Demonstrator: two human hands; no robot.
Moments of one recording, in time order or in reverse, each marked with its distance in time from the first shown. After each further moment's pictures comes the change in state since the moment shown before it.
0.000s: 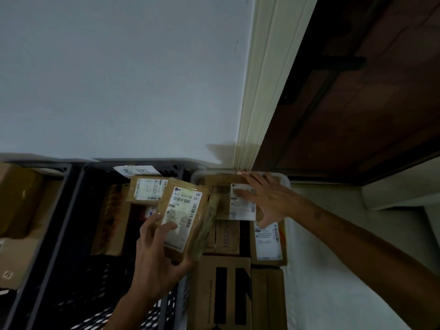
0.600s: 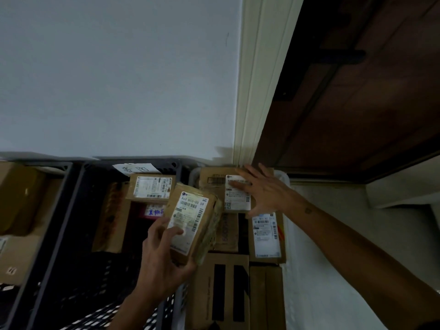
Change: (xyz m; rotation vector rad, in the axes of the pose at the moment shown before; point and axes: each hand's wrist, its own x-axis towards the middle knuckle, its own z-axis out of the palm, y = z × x) left_hand -0.006 -0.002 0.019 0.051 -0.024 0.085; right_hand 0.020 0.007 0.010 0.085 0.136 0.002
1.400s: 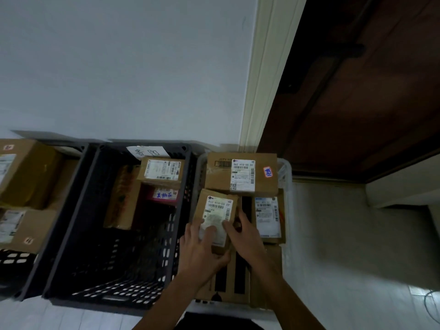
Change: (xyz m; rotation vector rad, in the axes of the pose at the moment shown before) left_hand -0.056 0.034 0.061 0.149 -0.209 -0.141; right_hand -0.074 -0.192 0.042 1.323 0.204 0.642
